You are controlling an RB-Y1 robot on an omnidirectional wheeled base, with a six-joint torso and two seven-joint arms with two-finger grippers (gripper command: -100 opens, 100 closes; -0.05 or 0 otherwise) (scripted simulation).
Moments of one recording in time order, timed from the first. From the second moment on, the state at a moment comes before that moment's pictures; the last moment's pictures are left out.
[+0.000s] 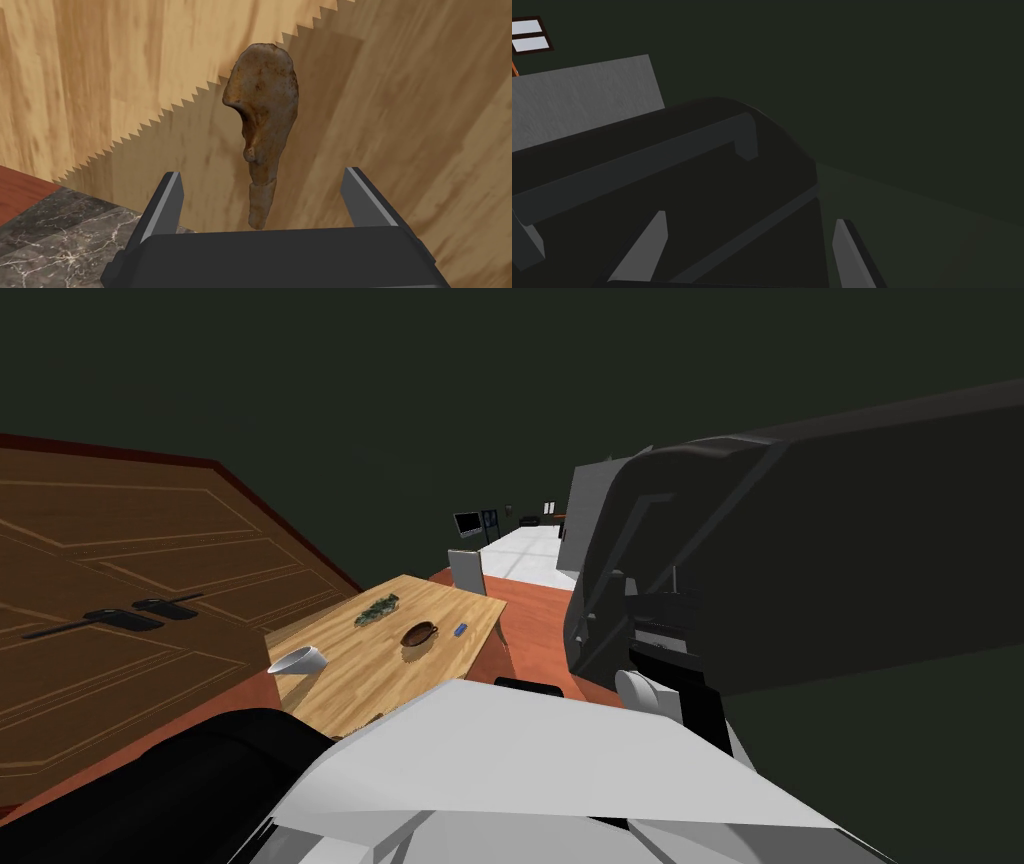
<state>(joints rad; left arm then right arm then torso) 0.61 0.51 0.72 -1.17 0.84 0.94 0.44 0.49 0.05 -0.03 -2.33 -0.03 -0.38 -0.17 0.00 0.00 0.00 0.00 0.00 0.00</state>
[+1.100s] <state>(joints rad) 0.58 0.49 0.71 -1.11 0.83 0.91 0.43 0.48 0.05 -0.03 -2.33 -0.03 -0.38 -0.17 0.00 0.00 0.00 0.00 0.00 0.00</state>
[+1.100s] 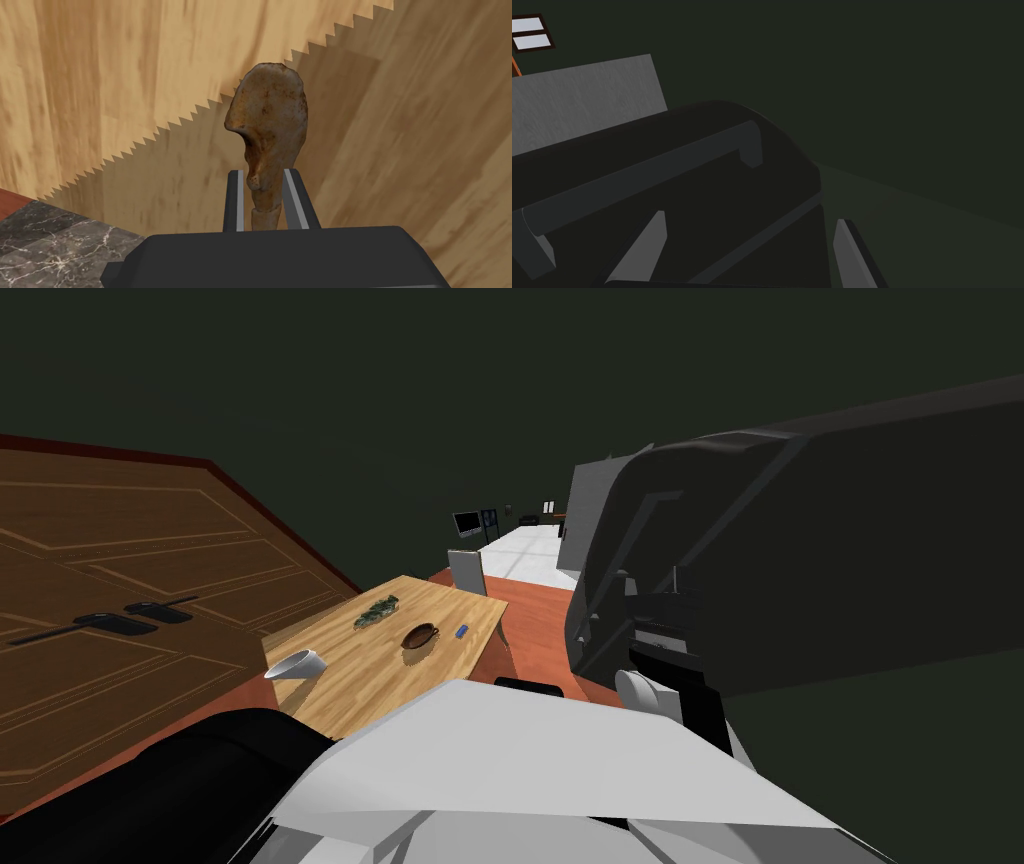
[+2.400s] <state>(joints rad) 0.58 0.62 0.69 -1.09 0.82 0.95 0.43 0.49 0.05 -0.03 -2.33 -0.03 -0.38 -0.17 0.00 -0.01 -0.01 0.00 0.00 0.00</state>
